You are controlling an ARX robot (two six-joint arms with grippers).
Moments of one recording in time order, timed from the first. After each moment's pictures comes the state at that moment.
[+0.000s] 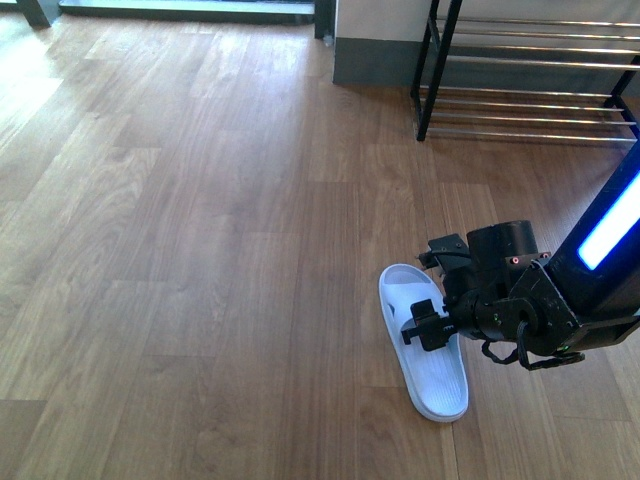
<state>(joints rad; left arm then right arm) -0.04 0.57 0.15 -0.07 -0.32 -0.12 0.04 2.81 1.25 0.57 0.01 -0.13</state>
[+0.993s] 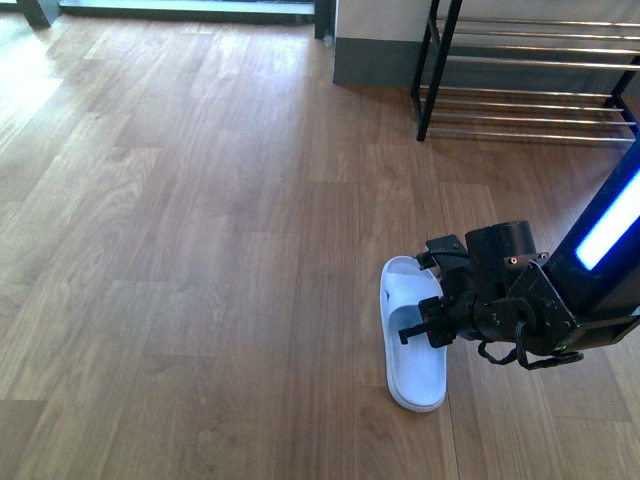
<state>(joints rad) -0.04 0.57 0.15 -0.07 -0.32 -0.12 0.05 2.82 1.27 0.56 -0.02 -0.12</state>
